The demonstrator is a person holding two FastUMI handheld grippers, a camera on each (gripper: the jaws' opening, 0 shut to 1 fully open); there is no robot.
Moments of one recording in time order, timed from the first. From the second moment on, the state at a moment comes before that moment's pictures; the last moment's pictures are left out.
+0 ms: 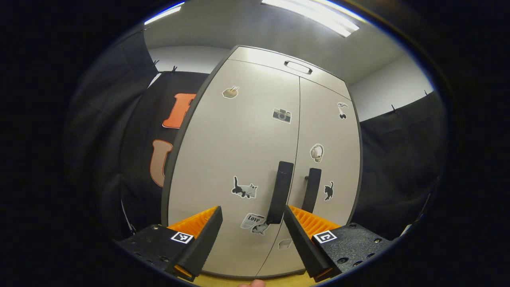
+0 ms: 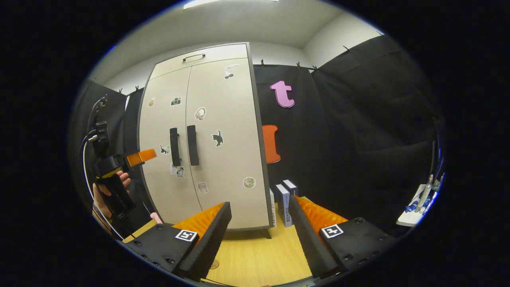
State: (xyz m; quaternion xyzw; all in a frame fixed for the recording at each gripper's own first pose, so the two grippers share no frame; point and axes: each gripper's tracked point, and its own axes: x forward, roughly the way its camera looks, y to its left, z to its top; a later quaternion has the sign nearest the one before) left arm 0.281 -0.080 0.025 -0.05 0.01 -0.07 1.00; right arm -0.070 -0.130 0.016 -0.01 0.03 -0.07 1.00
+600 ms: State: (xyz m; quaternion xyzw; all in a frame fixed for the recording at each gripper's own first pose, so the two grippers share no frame) left arm 0.177 -0.041 0.026 -0.03 0.00 -0.06 1.00; right arm -0.063 -0.065 0.013 -0.02 0.02 -0.01 1.00
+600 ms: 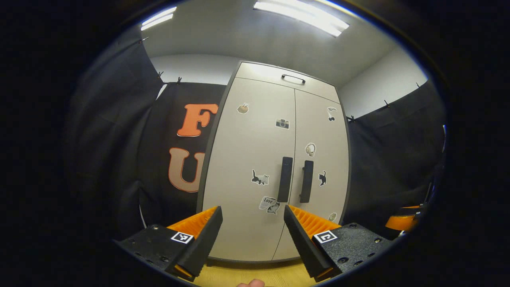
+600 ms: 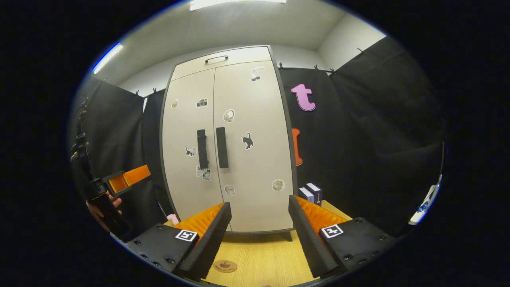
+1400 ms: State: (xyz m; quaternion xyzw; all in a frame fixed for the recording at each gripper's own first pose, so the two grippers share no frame) left arm 0.131 -0.001 -0.019 -0.05 0.04 -0.02 1.00; right arm -0.071 -0.045 -0.003 -0.03 0.03 0.01 1.00
